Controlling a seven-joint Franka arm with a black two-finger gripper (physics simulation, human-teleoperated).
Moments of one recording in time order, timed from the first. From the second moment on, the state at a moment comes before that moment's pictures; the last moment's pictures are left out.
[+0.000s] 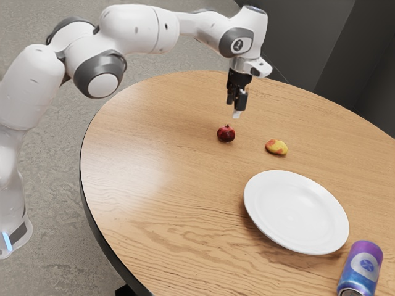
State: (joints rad) arm -0.07 0.45 0.41 -1.28 -0.25 1.73 0.45
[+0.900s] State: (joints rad) arm -0.07 0.47 0.39 -1.32 -0.16 1.61 0.50
